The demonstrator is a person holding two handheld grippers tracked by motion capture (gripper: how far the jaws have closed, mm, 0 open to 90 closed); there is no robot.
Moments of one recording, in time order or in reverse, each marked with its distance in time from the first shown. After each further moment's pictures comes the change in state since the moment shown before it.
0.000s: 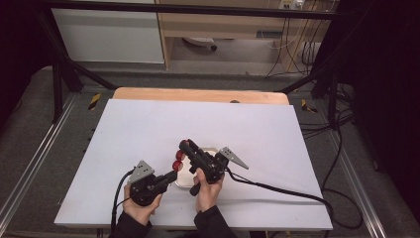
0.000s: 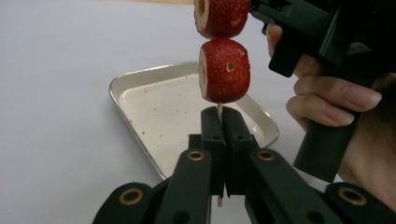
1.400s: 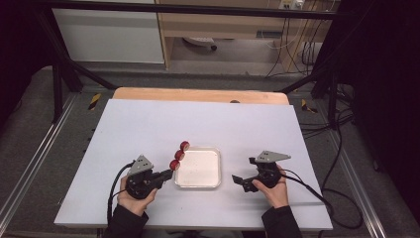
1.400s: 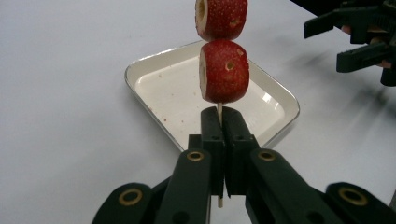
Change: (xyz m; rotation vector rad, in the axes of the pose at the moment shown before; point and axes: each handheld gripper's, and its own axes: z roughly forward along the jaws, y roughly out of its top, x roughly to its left) left arm 0.019 0.014 0.003 0.114 -0.009 0.081; right arm -0.082 0.081 -0.119 0.728 -0.241 -0.524
